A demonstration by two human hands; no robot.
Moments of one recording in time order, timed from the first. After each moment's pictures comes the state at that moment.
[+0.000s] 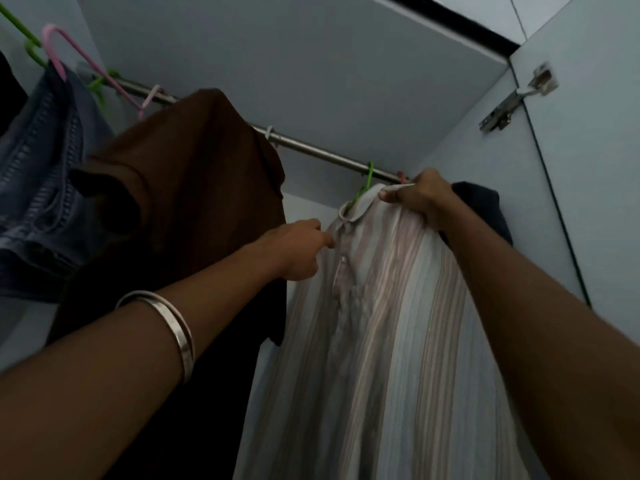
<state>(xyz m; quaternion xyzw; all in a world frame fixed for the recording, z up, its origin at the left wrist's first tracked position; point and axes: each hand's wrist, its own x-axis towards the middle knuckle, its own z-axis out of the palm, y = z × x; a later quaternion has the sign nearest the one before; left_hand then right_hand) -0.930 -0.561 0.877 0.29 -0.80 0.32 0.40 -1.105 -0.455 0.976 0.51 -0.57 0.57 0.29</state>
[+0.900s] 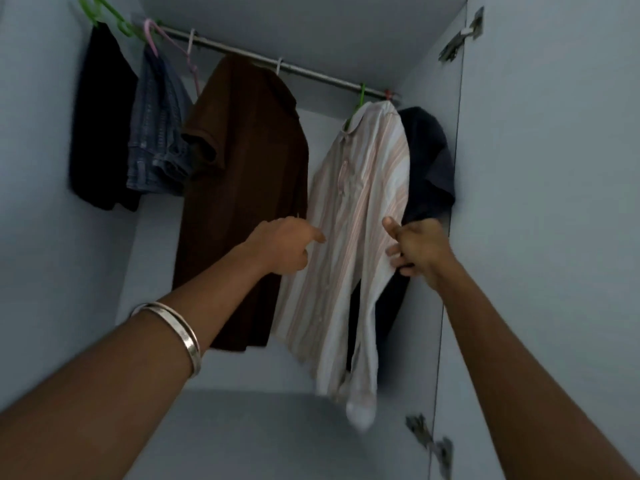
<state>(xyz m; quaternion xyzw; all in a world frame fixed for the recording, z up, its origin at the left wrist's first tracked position) -0.858 -0.395 0.685 0.30 -0.87 0.23 0.32 -1.063 -0.289 0.695 0.50 -0.59 0.63 0.03</state>
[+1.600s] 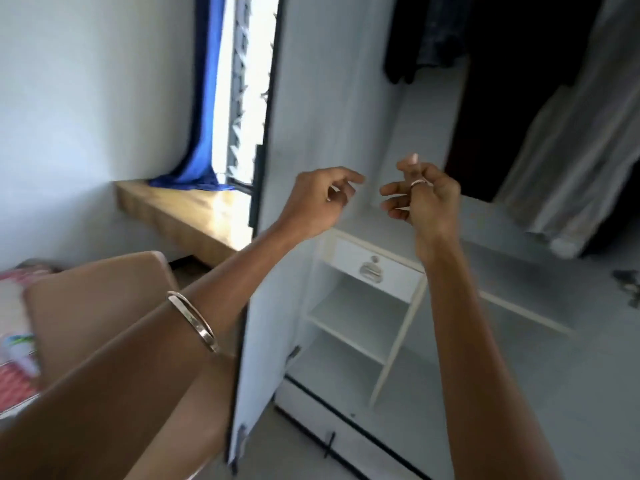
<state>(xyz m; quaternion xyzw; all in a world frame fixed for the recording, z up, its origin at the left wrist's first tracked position) -0.602 -0.037 0.421 0.44 -0.70 -0.03 0.56 -0.764 -0.040 0.449 0.61 -0.35 0.63 -0.32</state>
